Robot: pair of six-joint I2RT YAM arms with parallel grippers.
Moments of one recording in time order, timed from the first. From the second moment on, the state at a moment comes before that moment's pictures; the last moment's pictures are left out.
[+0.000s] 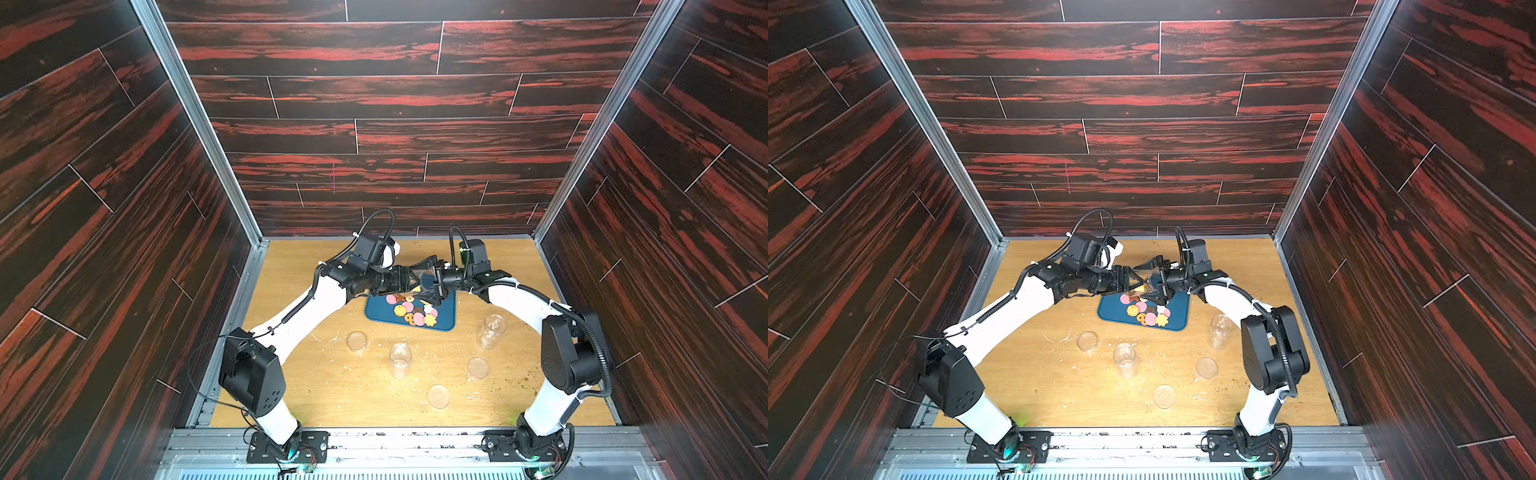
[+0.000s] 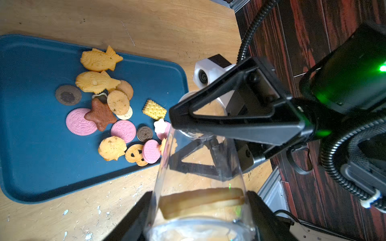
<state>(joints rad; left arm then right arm) -0.57 1.66 1.48 -0.55 0.44 -0.59 0.37 1.78 1.25 -0.10 -0.96 1.53</state>
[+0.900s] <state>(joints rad) -0.58 1.65 1.44 -0.51 0.47 -0.60 0.37 1.78 1.18 0.03 -0.93 1.61</state>
